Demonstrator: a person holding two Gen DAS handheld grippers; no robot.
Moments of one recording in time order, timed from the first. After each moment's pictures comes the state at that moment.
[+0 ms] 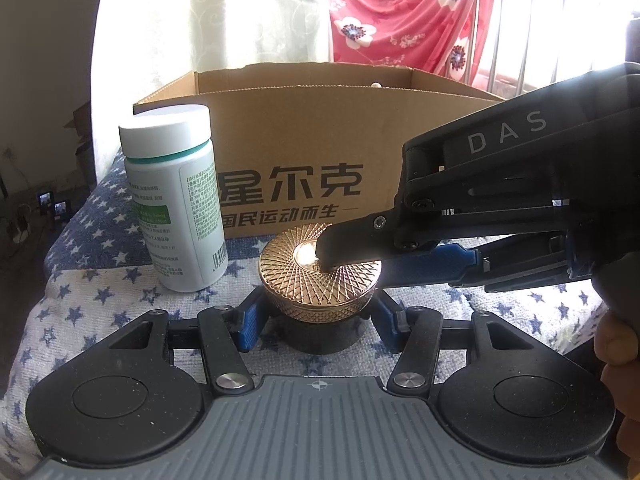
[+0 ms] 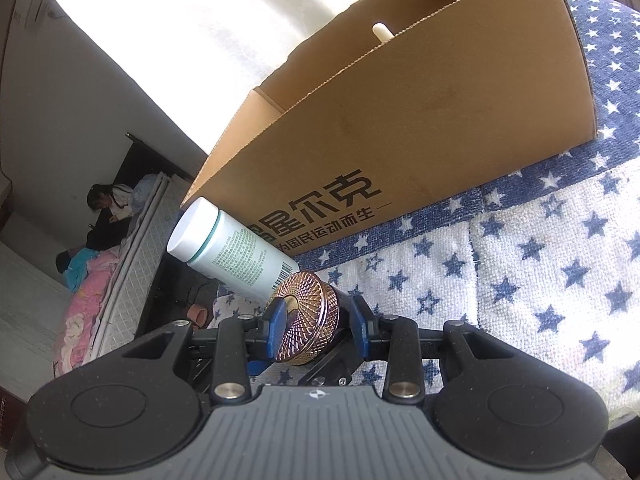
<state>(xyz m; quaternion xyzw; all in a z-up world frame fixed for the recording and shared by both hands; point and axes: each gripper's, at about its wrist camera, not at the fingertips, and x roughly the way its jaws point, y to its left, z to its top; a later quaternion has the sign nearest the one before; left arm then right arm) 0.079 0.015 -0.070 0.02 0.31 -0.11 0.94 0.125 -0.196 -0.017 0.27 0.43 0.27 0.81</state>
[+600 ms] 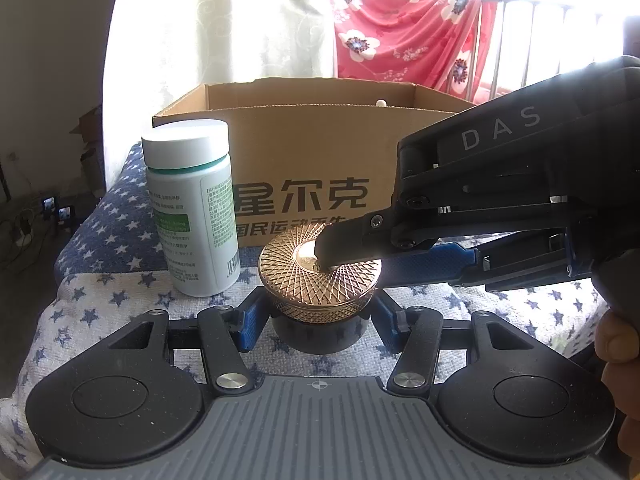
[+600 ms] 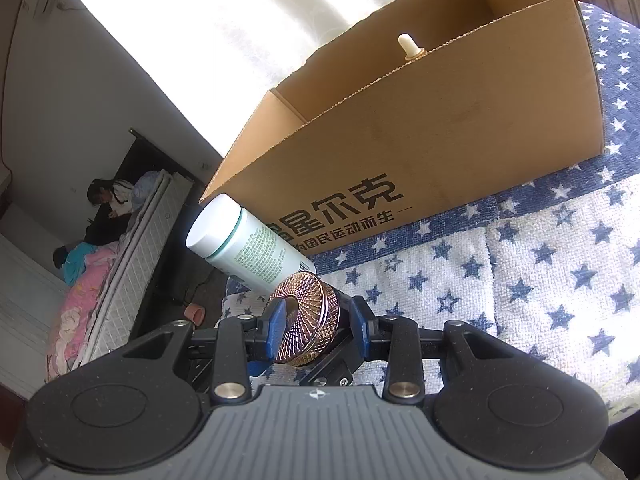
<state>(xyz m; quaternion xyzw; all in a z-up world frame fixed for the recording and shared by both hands) 0.079 0.020 -0.066 0.01 0.29 -0.11 0.95 0.120 -0.186 -0.008 0.26 0.43 0.27 0.82</state>
